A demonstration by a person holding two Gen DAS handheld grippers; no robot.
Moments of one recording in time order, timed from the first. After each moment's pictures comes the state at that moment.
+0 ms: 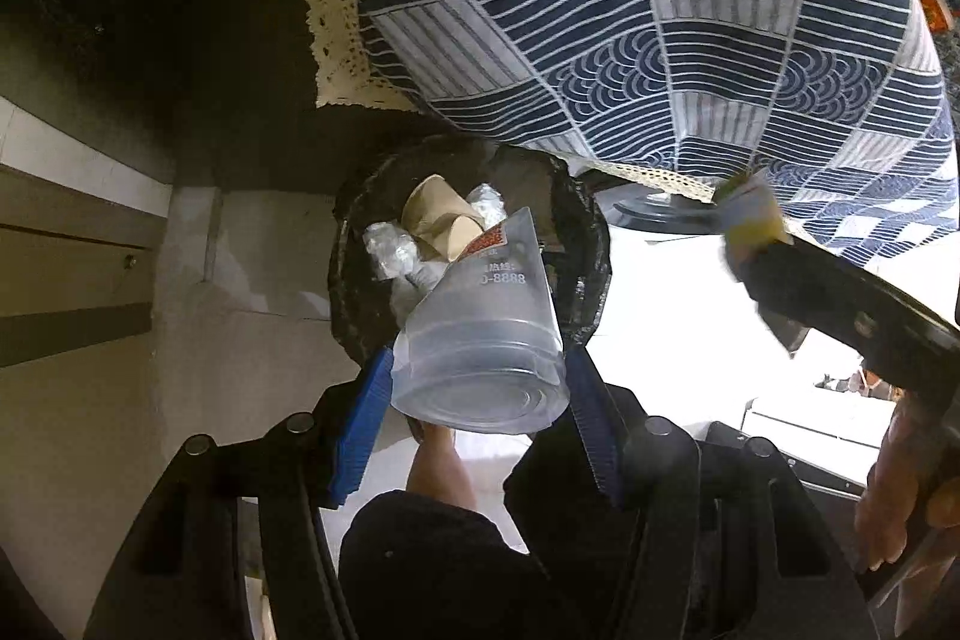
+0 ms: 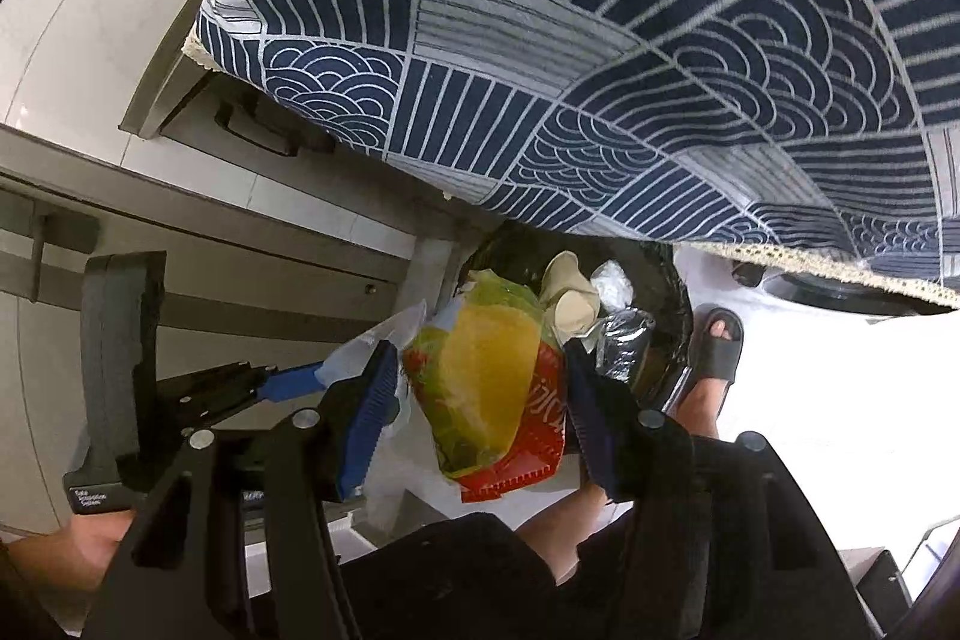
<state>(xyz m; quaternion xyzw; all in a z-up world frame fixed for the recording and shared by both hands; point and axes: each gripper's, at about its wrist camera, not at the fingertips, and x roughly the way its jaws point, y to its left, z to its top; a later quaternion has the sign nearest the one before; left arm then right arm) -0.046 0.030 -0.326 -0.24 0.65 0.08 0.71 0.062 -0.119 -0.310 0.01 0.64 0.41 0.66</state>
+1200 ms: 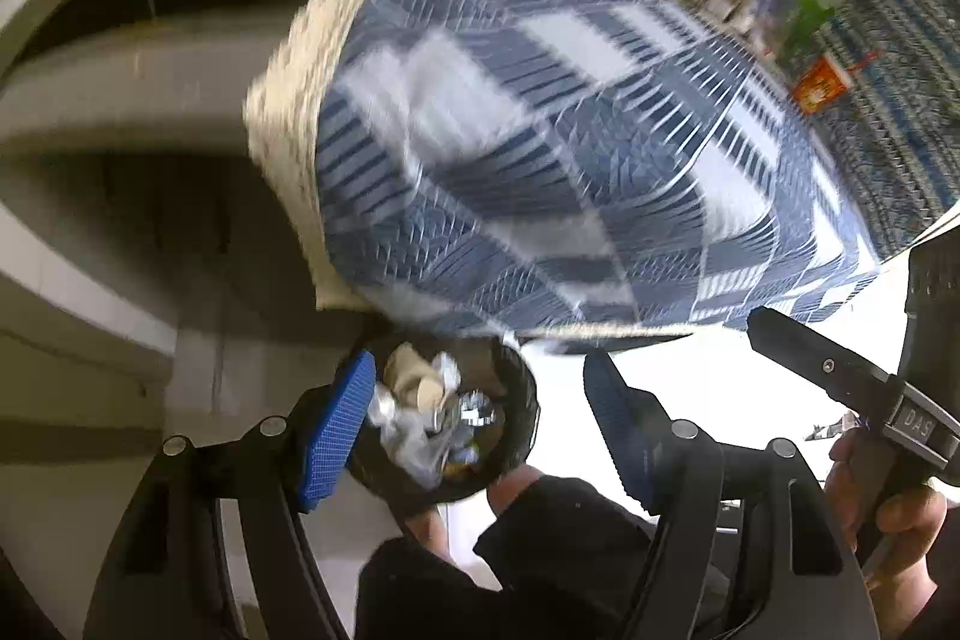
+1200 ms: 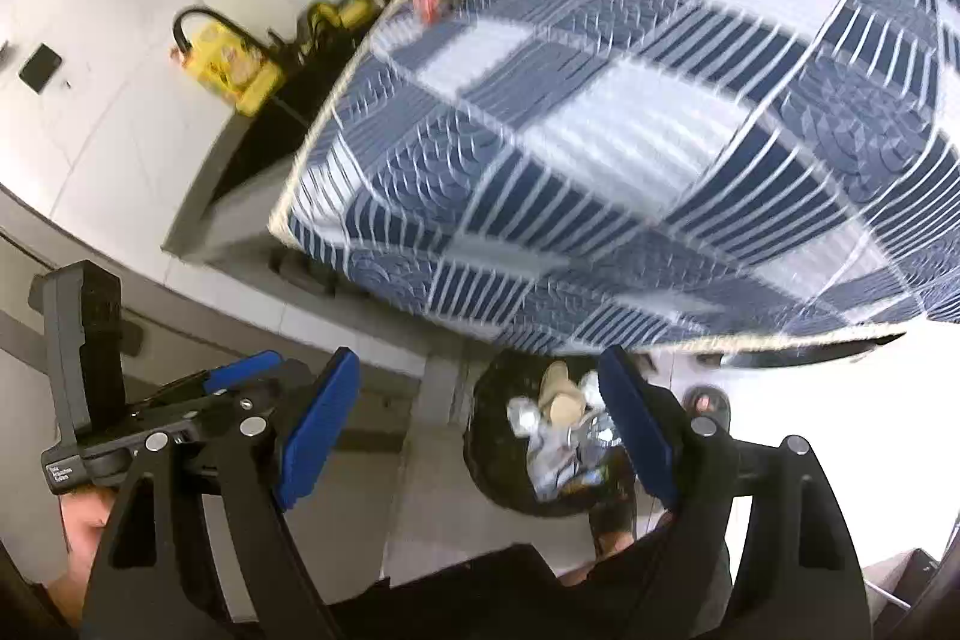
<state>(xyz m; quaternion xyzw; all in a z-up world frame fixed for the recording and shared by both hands) -0.024 0.041 -0.169 -0.20 0.51 0.06 0.83 0.078 -0.177 -0.189 0.08 0.52 0.38 0.76</state>
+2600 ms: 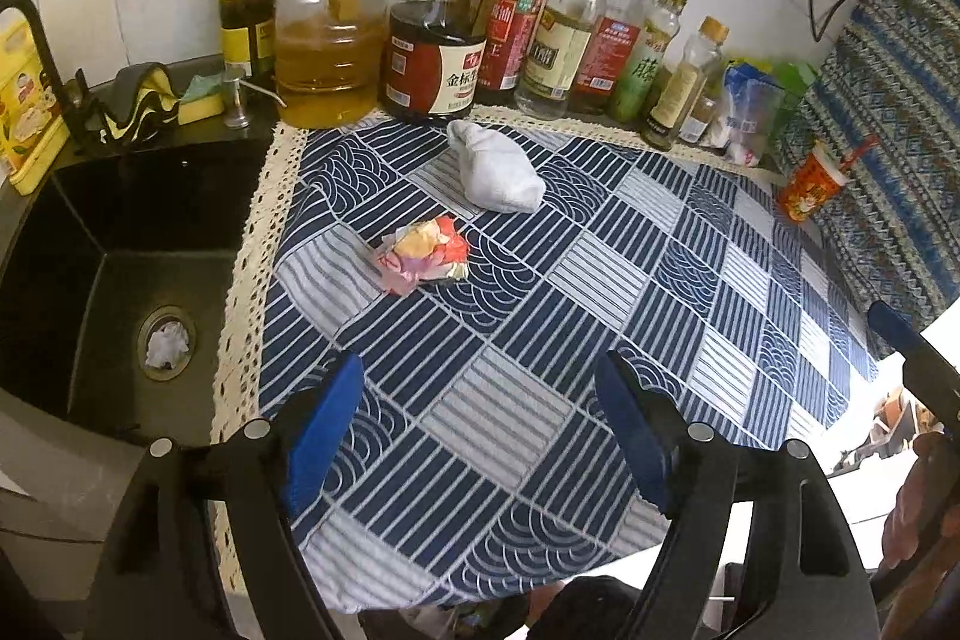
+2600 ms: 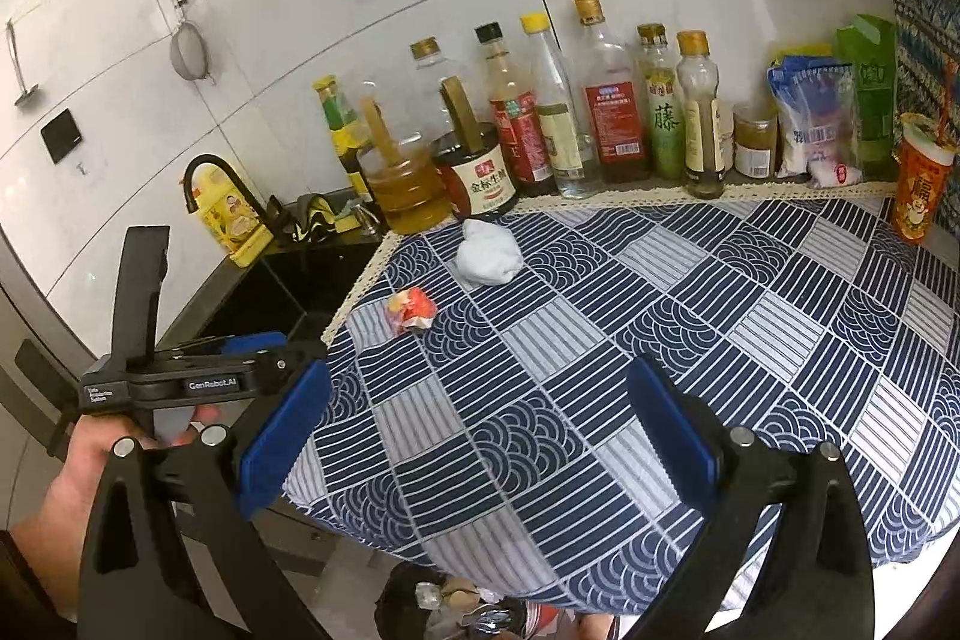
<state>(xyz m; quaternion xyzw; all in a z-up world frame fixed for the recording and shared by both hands) 0.179 0.064 -0.074 -0.14 0.46 0.06 0.88 0.235 -0.196 -0.045 0.04 0.37 0.38 0.85</state>
